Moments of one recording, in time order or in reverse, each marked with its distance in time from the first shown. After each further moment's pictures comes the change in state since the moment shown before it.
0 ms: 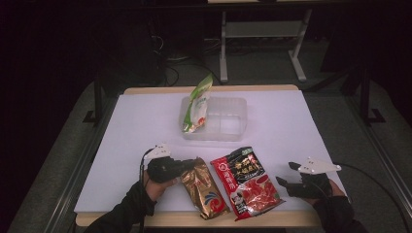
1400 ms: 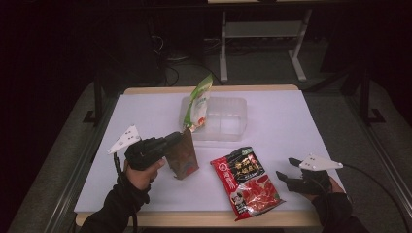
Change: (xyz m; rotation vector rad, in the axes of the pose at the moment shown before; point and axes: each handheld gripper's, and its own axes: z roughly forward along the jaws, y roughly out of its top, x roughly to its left) left arm -0.009 0.058 -0.049 -0.368 0.010 0.027; right arm -0.005 0.004 0.002 -0.043 -0.024 0.018
